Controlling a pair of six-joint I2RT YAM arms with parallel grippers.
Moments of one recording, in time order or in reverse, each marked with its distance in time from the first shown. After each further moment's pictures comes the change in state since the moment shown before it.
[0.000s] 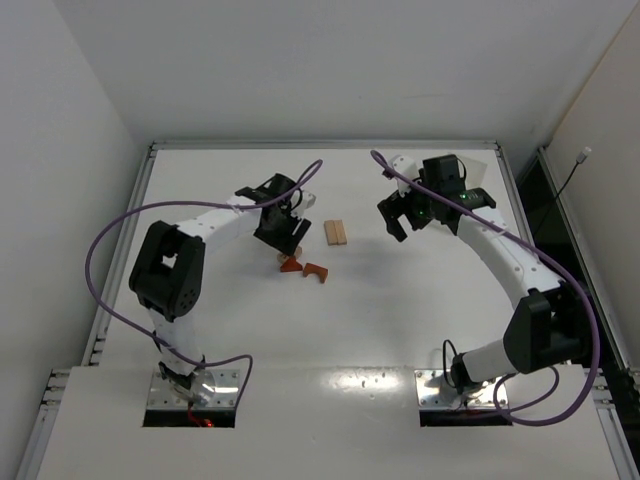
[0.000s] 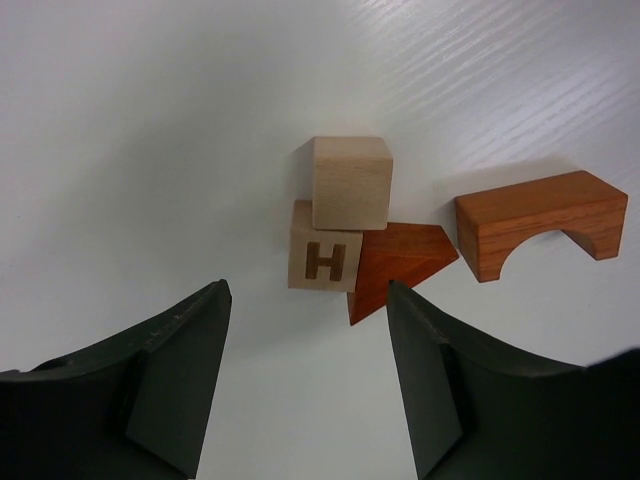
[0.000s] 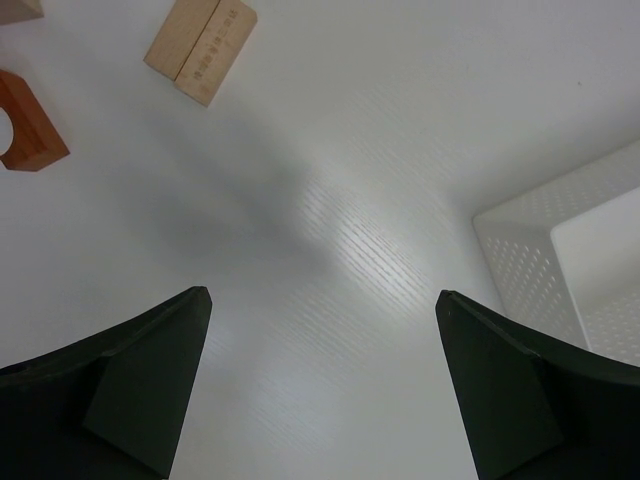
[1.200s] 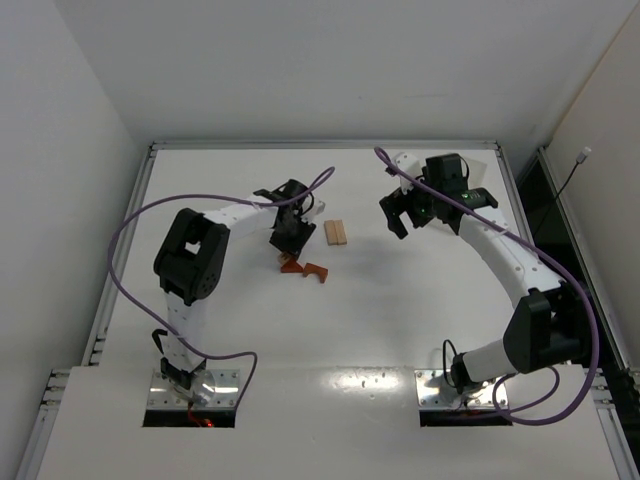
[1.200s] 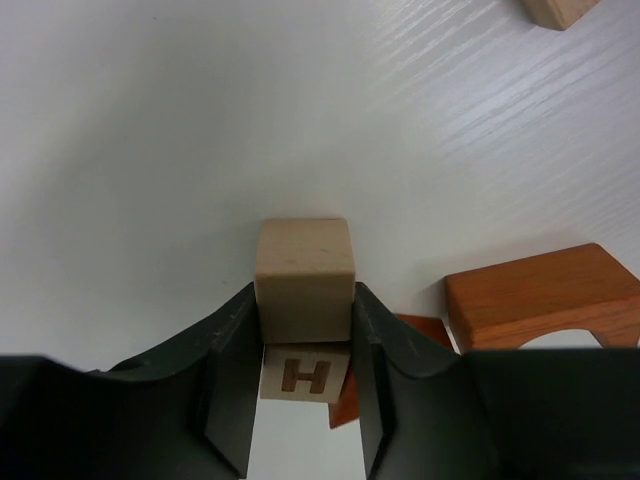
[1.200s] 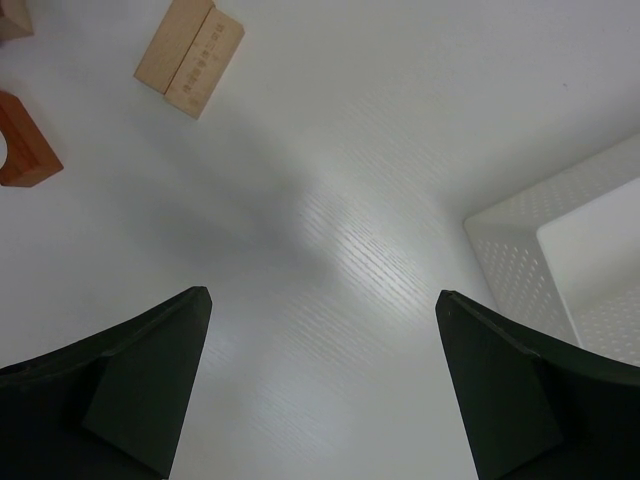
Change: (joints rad) left arm -0.025 0.178 0.082 0.029 0.027 -0.017; right arm -0.017 0.000 -0.002 0.022 -0.003 0.018
